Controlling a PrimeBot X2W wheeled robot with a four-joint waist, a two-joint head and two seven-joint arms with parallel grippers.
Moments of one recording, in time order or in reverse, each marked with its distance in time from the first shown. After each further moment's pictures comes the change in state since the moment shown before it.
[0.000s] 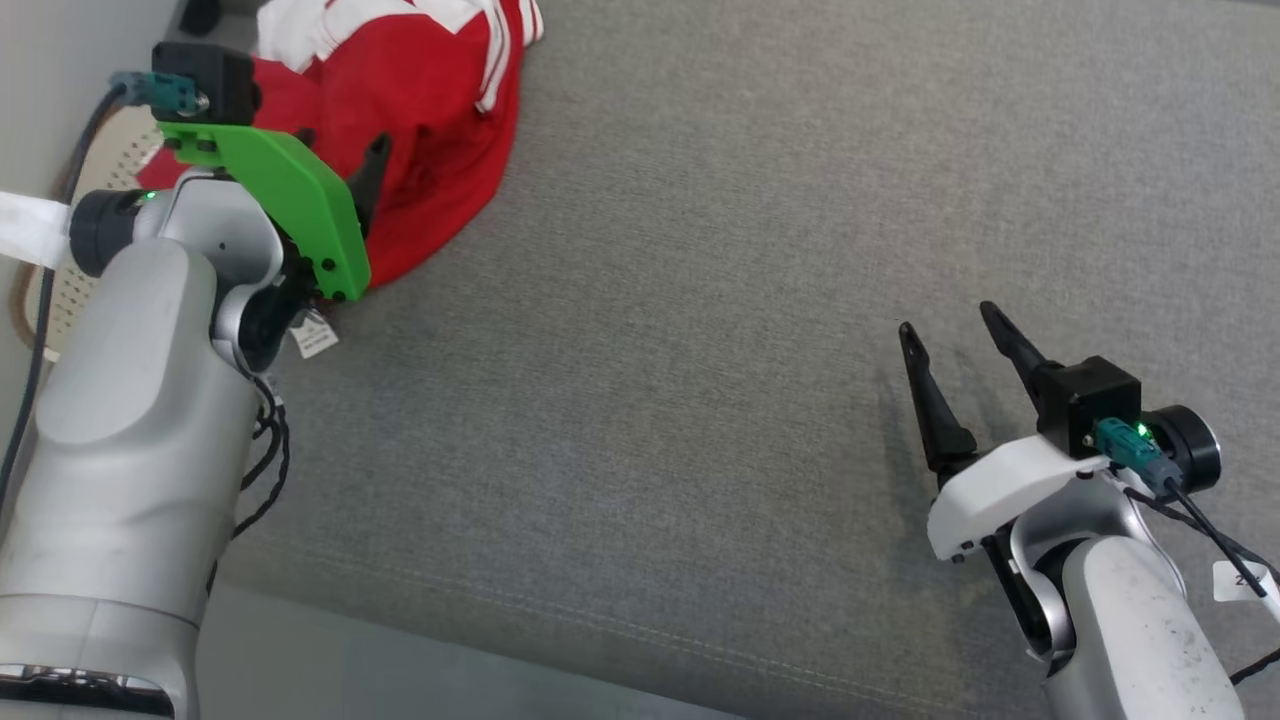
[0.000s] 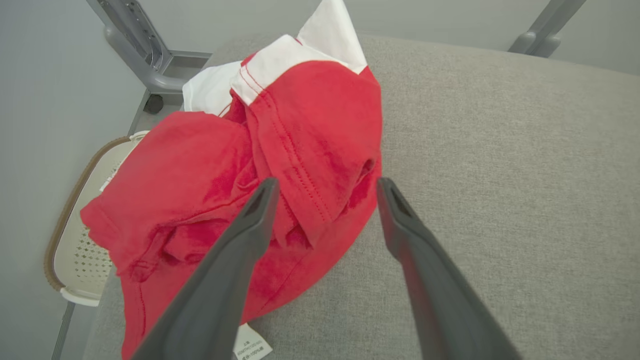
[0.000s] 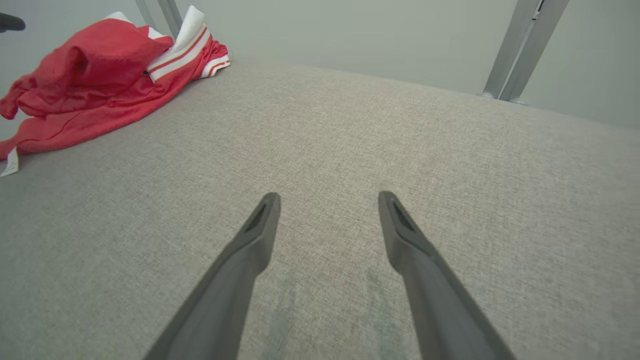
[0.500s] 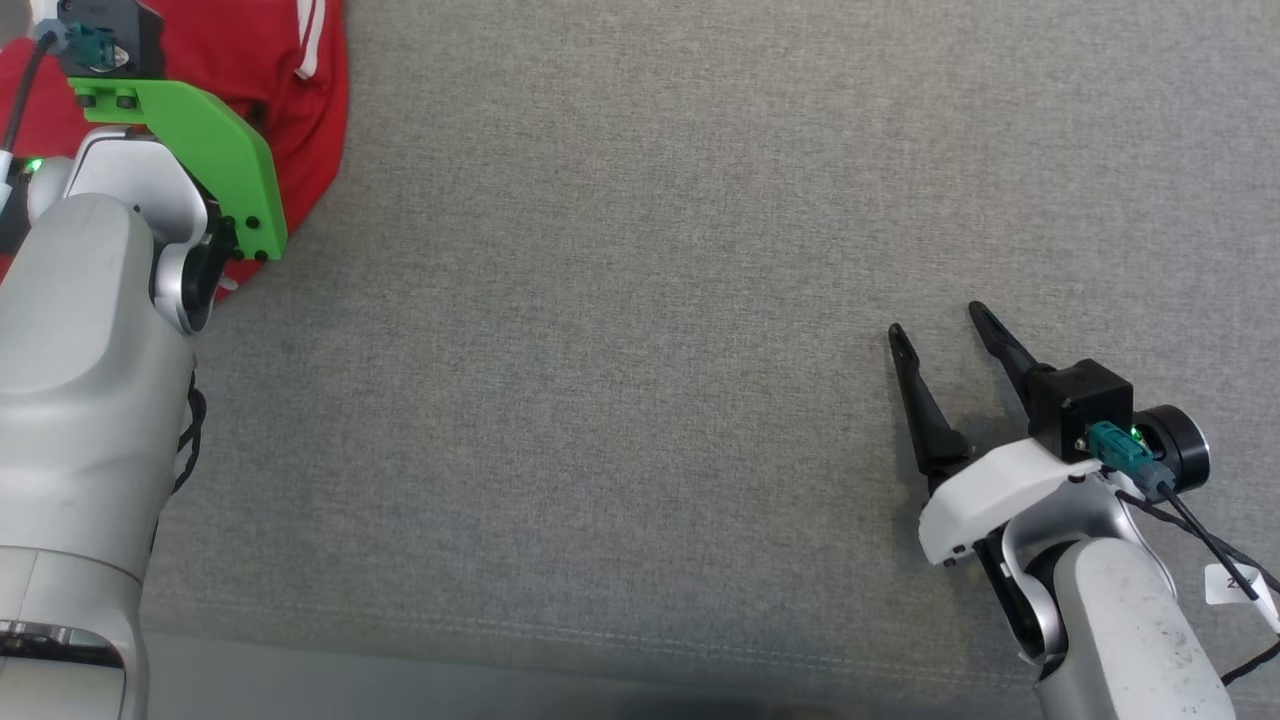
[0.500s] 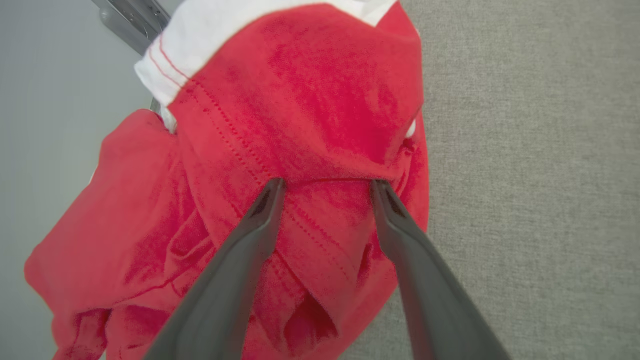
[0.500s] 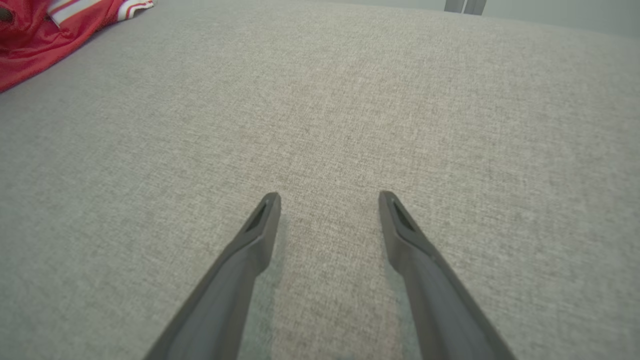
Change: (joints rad) left arm -0.133 0.059 -0.050 0.183 0.092 0.112 -0.008; right arm 0.000 -0.001 0.010 -0.015 0.002 0.000 -0.011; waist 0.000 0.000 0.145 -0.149
